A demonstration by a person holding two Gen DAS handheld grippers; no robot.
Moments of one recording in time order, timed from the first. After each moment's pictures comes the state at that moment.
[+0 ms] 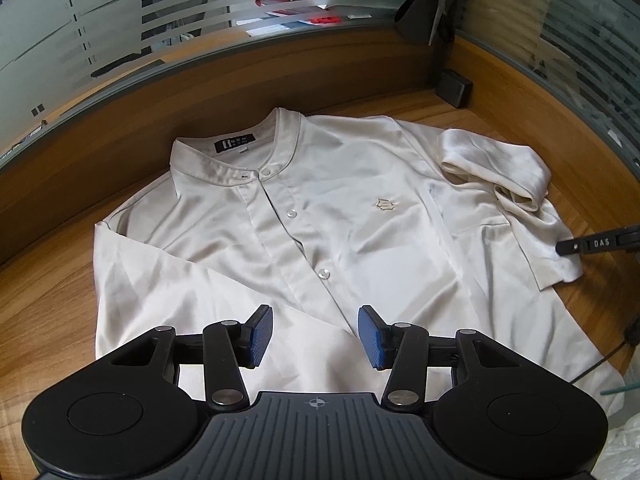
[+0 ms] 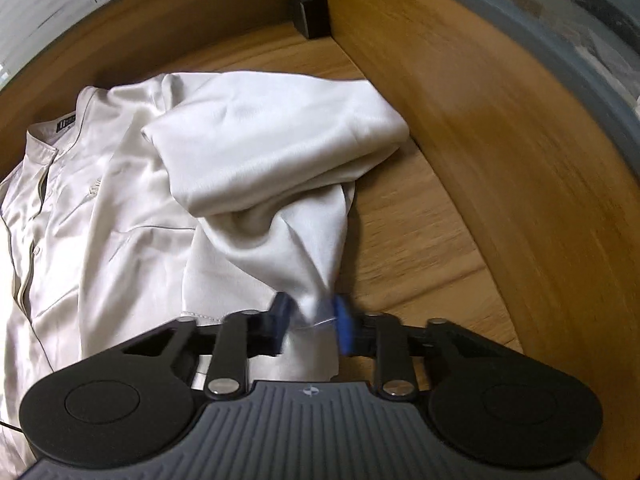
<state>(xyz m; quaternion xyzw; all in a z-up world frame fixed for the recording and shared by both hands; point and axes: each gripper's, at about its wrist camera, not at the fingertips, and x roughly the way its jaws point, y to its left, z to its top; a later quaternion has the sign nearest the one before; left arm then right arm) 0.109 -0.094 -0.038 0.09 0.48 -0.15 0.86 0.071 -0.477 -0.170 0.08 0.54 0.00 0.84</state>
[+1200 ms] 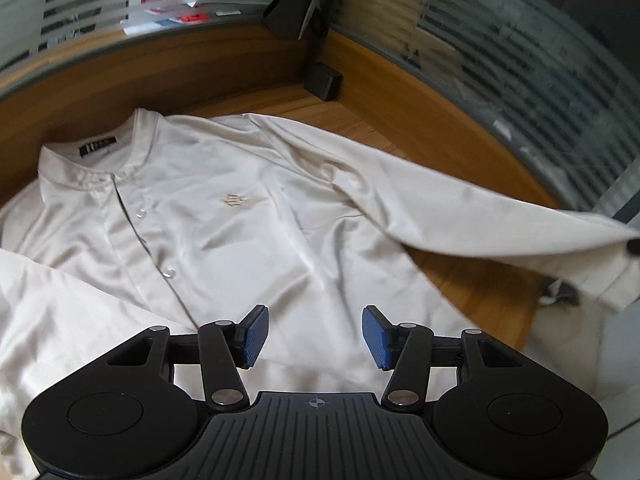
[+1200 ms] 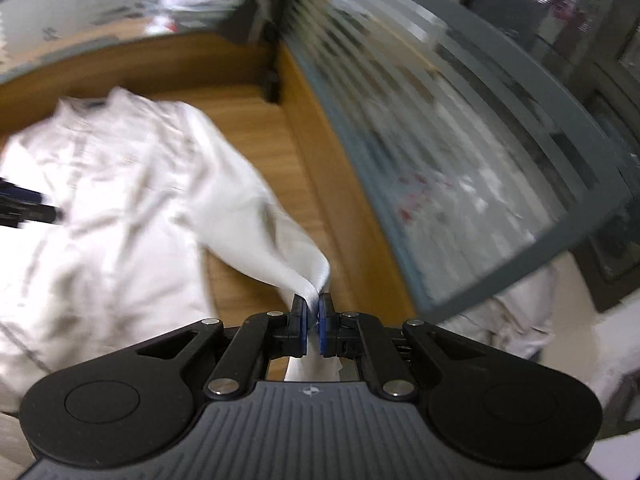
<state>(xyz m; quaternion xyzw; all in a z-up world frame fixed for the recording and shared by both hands) 0.083 -0.135 -0.043 0.00 0.48 -0.32 0.82 -0.110 -0.449 0.041 -0.05 0.49 -0.06 0.87</state>
